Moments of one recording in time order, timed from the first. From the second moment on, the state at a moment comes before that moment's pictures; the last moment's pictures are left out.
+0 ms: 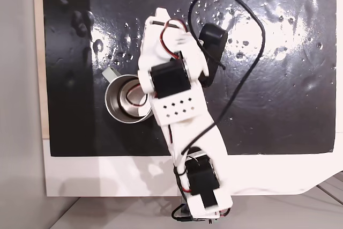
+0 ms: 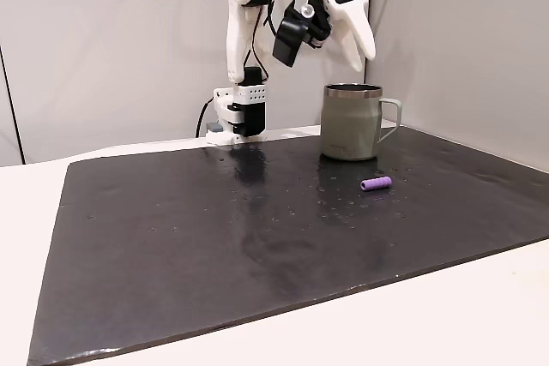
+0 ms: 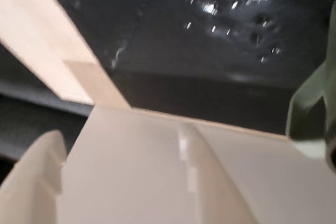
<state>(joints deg) -19.5 86.7 64.7 83.7 28.0</state>
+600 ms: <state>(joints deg) -17.2 56.2 43.9 88.4 25.6</state>
